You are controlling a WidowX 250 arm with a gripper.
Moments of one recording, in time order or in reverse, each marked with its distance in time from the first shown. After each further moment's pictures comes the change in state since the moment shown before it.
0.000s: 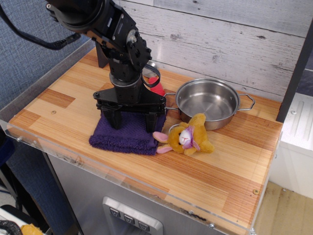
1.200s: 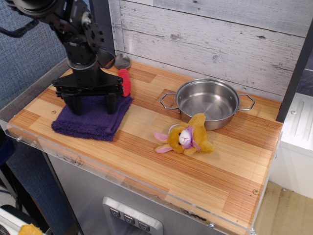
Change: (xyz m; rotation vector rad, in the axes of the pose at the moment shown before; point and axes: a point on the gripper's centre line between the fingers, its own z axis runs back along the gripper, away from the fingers) arm 0.026 0.073 -0.003 0.072 -0.002 0.191
